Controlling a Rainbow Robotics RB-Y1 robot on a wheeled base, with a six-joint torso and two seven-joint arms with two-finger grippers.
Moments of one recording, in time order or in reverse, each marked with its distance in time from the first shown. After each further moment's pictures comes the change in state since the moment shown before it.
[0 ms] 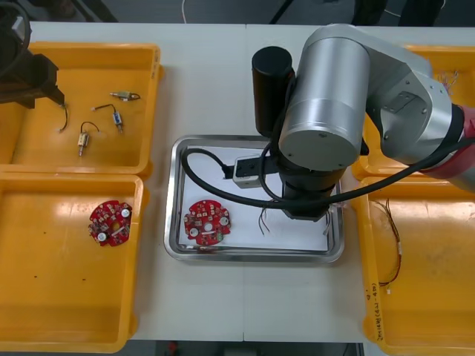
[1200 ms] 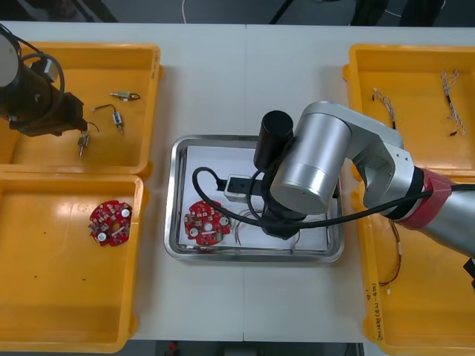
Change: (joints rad) right arm 0.221 0.074 0.031 0.128 0.245 -0.303 0.000; left arm 0.107 -0.054 -0.107 0.060 -0.029 -0.263 0.000
